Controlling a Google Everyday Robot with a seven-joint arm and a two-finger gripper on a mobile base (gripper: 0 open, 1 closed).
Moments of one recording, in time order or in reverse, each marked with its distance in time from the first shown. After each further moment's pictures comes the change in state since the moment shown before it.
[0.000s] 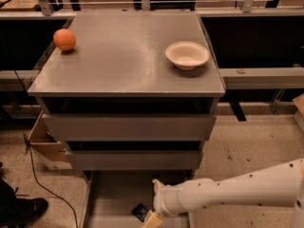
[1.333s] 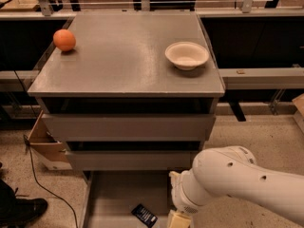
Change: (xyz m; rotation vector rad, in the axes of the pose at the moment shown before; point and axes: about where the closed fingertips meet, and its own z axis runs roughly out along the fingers) arm -0.044 0.044 -0.187 -0.068 0.270 -0.106
